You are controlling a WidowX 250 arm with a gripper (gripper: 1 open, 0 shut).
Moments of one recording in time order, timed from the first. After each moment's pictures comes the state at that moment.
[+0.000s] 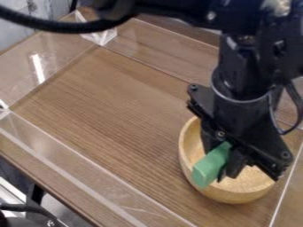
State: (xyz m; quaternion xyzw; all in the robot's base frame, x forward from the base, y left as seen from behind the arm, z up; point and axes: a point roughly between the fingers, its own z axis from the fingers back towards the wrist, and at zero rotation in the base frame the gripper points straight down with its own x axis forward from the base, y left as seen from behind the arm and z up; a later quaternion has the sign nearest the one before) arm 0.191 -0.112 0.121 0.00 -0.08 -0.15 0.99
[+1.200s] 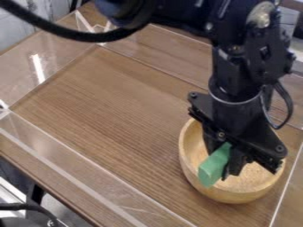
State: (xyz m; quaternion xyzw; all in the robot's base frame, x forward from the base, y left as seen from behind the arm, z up) arm 0.209 -0.109 0.101 -0.04 -0.08 -0.12 0.99
